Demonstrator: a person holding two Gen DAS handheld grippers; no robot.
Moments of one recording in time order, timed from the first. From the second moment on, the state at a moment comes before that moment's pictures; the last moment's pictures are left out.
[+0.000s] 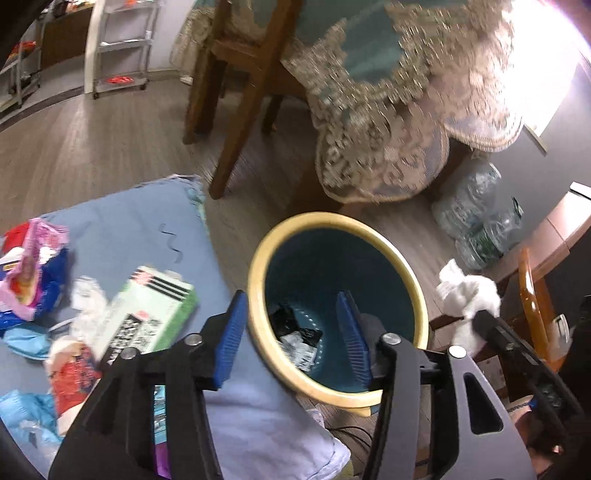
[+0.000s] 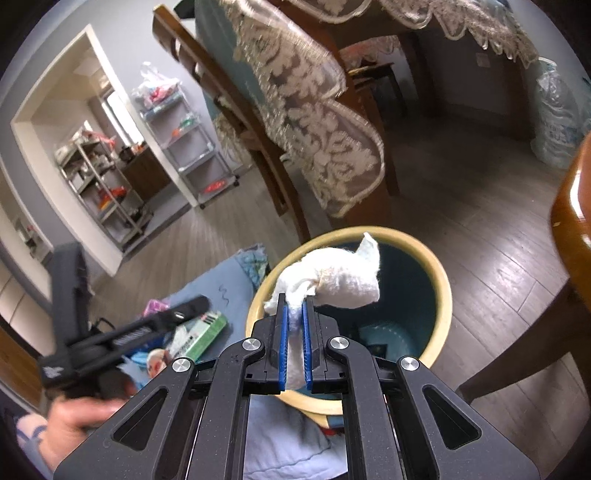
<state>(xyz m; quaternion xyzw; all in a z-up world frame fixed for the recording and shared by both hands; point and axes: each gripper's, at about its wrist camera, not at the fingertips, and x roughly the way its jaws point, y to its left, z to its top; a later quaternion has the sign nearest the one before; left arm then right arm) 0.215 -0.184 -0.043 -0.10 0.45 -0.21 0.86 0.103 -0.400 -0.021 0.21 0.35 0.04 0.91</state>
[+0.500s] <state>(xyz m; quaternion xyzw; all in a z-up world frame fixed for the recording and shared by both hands) 0.185 -0.132 -0.005 -0.09 0.40 -0.19 0.89 0.140 -0.378 -0.061 0.15 0.43 0.01 0.89</state>
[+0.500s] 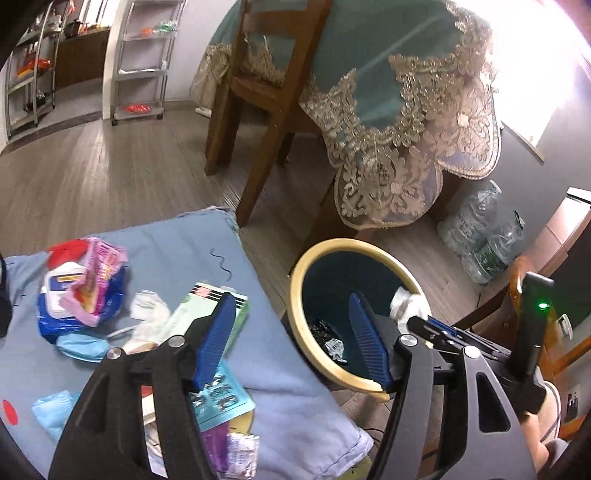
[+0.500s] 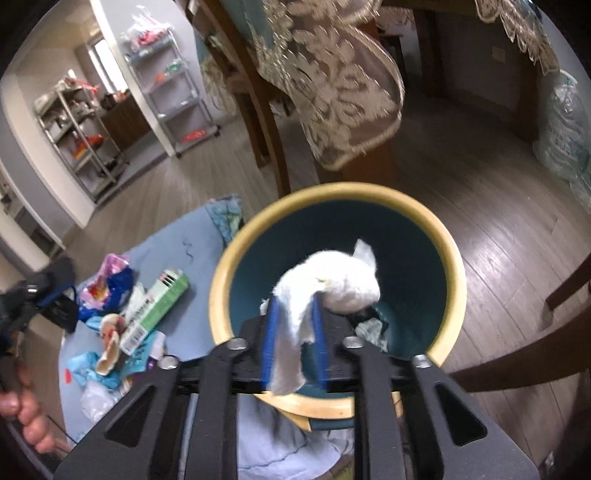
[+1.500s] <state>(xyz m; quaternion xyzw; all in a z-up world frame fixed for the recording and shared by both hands) 0.144 0.002 0.006 -0.14 0.37 -0.09 0.91 0.167 -0.325 -0.084 -0.05 0.55 0.05 0.83</state>
